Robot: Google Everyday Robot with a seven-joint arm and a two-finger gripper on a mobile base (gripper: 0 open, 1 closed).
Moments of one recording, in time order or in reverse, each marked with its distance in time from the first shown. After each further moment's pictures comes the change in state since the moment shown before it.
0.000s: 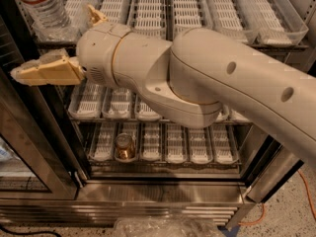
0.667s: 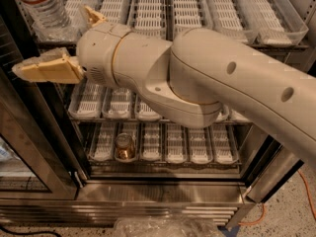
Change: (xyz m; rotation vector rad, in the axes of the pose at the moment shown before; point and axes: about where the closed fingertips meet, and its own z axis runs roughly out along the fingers) arm 0.000 0.000 0.000 0.000 0.000 0.000
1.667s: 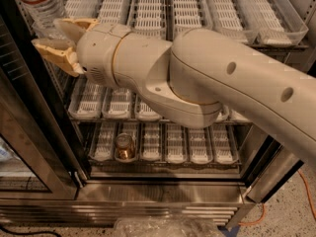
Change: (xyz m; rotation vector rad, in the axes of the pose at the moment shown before) arm 0.000 0.000 0.000 0.000 0.000 0.000
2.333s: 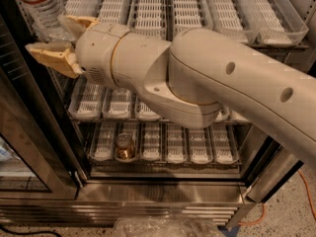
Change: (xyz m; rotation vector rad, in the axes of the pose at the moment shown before) arm 0.000 0.001 0.001 0.001 0.002 -0.002
